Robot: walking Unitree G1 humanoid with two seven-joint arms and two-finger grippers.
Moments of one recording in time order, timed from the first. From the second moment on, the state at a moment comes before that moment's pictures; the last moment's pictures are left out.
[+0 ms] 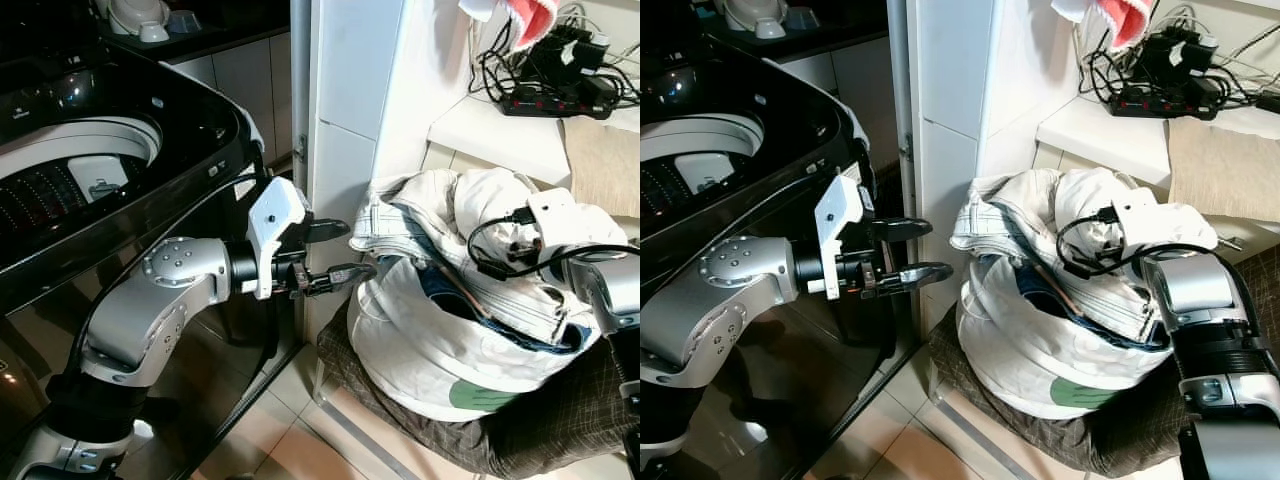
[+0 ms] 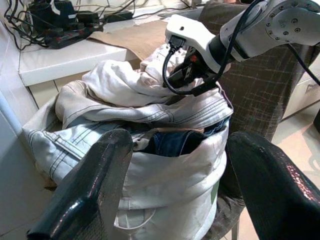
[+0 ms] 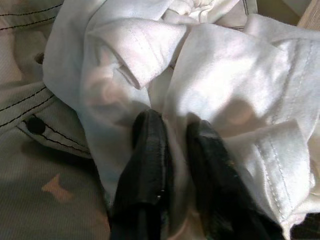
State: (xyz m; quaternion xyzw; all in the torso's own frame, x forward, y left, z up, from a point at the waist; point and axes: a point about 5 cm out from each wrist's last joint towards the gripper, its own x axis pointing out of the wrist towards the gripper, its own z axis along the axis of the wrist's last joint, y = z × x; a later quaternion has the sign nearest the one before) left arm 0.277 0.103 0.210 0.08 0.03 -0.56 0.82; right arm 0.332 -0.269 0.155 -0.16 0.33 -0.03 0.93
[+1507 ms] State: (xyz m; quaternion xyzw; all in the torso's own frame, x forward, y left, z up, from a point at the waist) left arm 0.300 0.040 0.276 -0.07 -0.18 -0.49 0.85; right arm 0.313 -0.141 0.337 0.32 0.01 0.45 0.84
